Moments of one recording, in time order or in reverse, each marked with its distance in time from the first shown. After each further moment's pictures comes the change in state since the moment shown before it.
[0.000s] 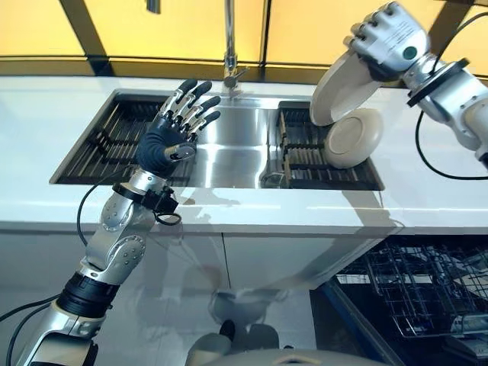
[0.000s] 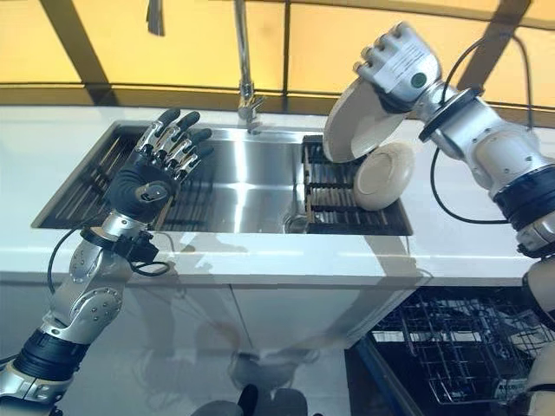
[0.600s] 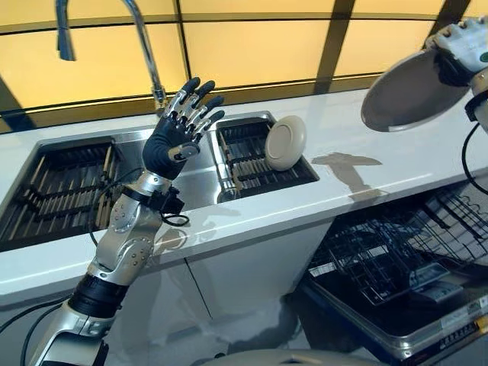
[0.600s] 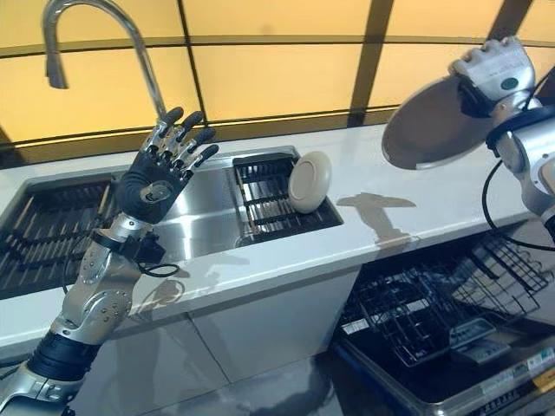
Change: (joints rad) left arm -0.002 -0.088 -0.006 0.002 0.023 0.000 0.008; right arm 0.299 -0.149 -0.236 0.012 0.272 0.161 0.265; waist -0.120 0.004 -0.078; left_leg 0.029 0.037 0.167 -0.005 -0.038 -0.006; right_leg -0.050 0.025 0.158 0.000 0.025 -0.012
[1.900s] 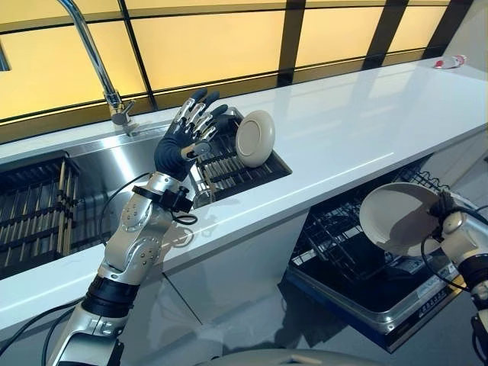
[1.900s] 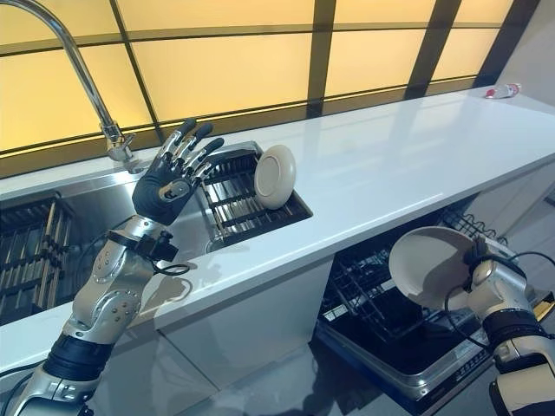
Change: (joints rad) left arm 0.006 -0.076 0.049 0.000 0.079 0.155 0.054; right arm 0.556 0.436 -0.361 0.212 0.247 0.420 0.200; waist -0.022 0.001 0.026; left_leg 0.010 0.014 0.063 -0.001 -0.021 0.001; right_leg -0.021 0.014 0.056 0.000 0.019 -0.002
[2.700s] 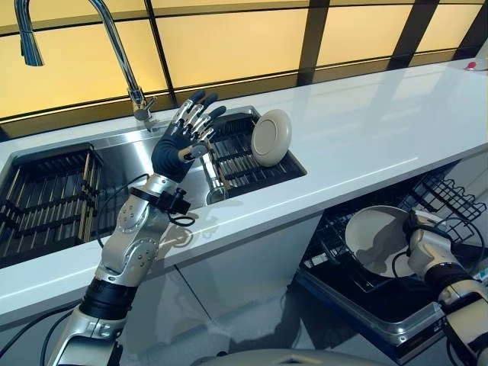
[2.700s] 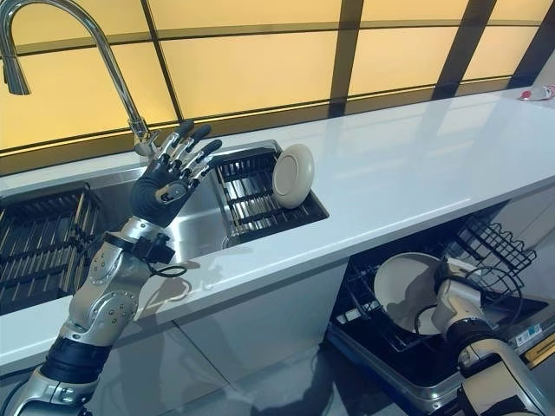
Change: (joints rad) left arm 0.013 -0.004 0.021 -0.007 -0.001 0.005 -0.028; right arm -0.036 0.134 0.178 0.108 -0.169 0.030 -0.055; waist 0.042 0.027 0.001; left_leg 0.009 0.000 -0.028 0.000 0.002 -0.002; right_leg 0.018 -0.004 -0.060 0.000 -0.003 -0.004
